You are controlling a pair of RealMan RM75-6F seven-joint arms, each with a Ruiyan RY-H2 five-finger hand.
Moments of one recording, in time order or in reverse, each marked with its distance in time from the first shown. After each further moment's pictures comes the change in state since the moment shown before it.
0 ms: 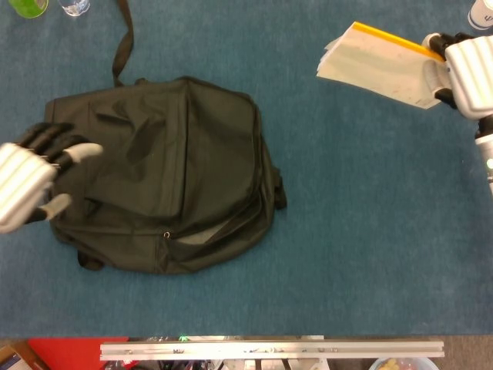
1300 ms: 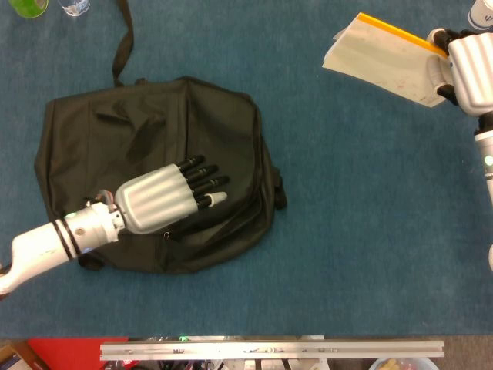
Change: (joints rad) left arm -0.358 -0.332 0.057 0.157 0.169 -0.269 0.292; right arm 0.010 -0.003 0.016 -0.033 0.074 0.002 -0.078
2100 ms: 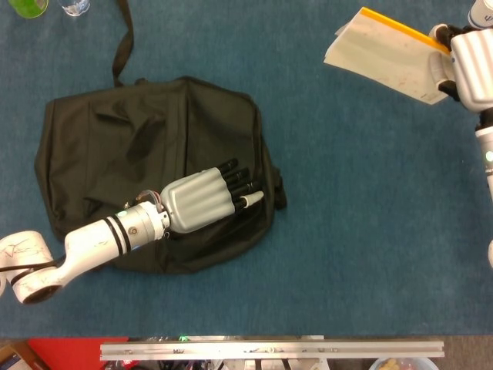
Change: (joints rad) left arm -0.080 -0.120 -0.057 -0.066 -0.216 -0.233 0.350; right arm 0.008 -0.002 0.006 0.013 0.015 -0.007 0.014
